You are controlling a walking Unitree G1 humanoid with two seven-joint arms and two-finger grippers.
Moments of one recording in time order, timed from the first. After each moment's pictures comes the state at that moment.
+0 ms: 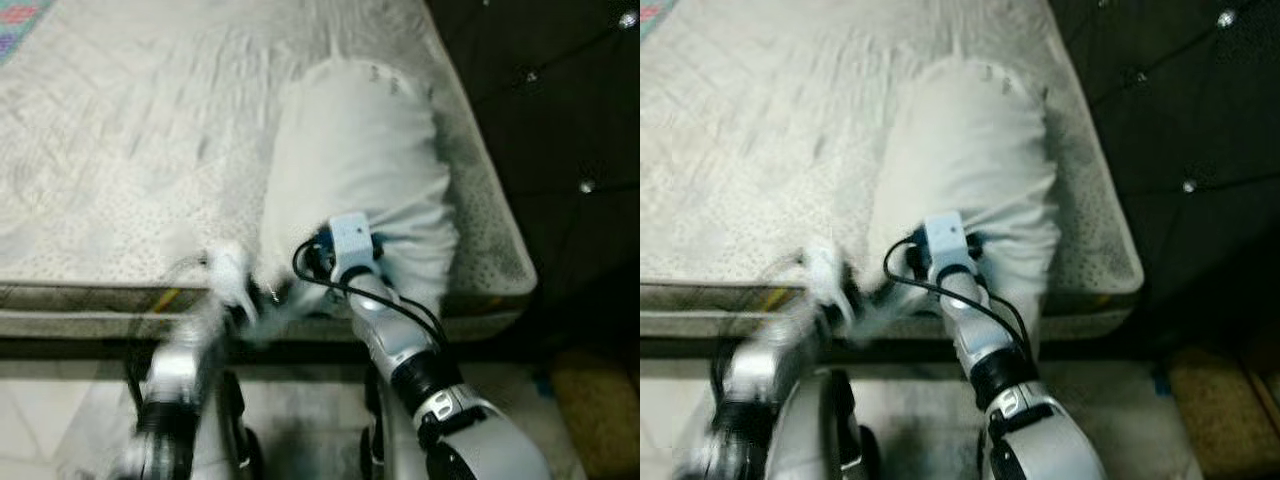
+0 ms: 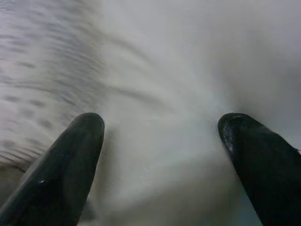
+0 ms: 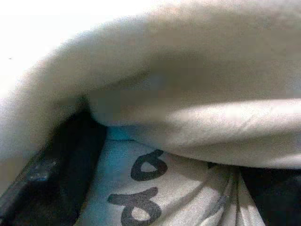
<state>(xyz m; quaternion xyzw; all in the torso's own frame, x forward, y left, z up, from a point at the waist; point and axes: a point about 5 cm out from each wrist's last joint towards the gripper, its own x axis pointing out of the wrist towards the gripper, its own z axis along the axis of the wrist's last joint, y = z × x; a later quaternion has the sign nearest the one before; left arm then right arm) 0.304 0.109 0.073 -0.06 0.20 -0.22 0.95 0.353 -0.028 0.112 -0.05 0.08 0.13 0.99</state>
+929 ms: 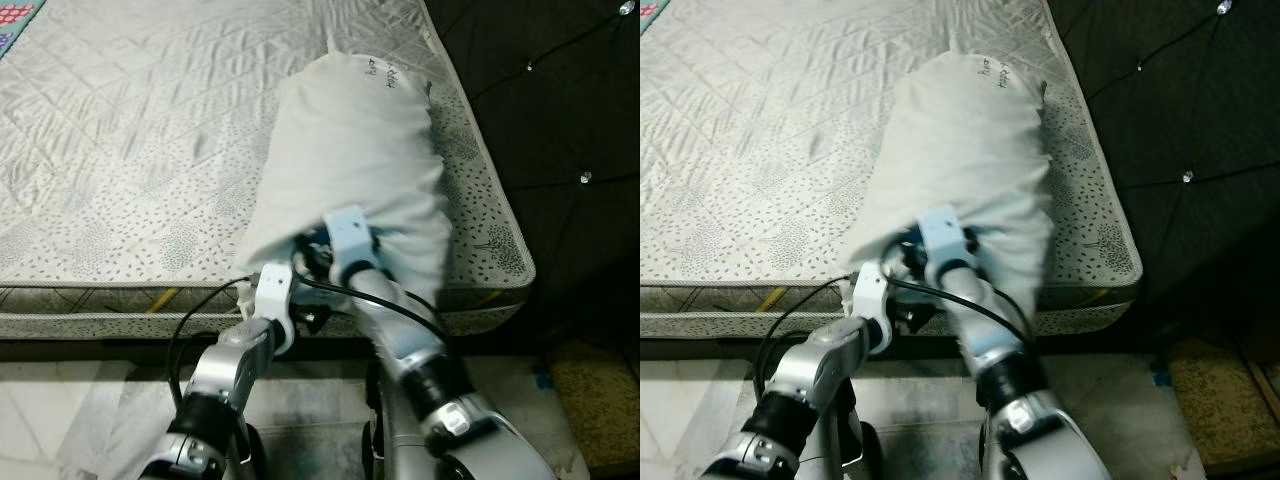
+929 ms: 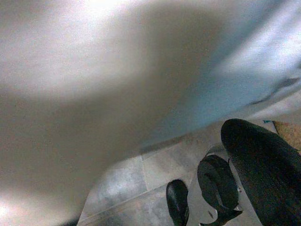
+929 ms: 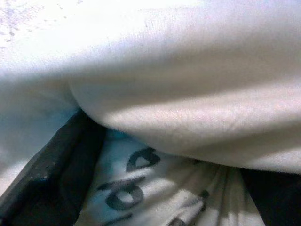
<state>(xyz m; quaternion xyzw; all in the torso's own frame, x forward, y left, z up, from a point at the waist) 0.309 0.084 0.051 -0.06 0.28 -0.20 0.94 0.345 -0.051 0.119 -0.07 0.08 0.16 0.98</state>
